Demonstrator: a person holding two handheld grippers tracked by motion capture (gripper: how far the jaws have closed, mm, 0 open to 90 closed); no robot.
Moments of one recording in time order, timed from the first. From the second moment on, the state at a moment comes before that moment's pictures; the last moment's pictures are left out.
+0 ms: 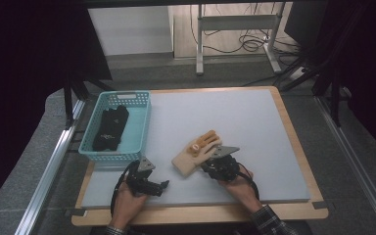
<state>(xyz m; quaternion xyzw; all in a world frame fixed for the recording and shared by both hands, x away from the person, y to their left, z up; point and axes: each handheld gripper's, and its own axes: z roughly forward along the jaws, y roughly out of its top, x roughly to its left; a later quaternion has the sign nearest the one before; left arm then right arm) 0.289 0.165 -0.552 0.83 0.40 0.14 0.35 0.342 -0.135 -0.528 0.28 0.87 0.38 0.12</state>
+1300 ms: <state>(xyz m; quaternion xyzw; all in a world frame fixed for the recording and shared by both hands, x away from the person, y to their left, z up) 0.290 0.162 -0.549 0.83 0.41 0.14 0.34 0.351 -0.260 -0.531 0.40 0.83 0.35 0.20</state>
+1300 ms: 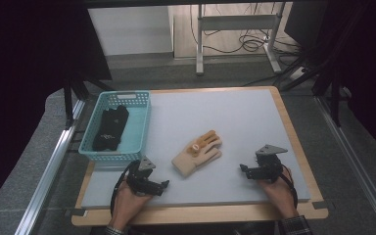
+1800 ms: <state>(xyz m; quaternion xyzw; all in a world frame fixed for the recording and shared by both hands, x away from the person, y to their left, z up) 0.311 0.133 -0.517 0.85 0.38 0.12 0.35 0.351 -0.260 -0.531 0.40 0.83 0.35 0.19</state>
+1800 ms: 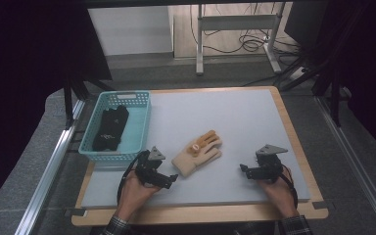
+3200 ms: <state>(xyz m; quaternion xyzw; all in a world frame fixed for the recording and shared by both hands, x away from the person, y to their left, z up) 0.392 0.033 -0.520 0.91 0.31 0.08 0.27 0.351 -0.260 -0.531 0.40 0.83 0.35 0.19</state>
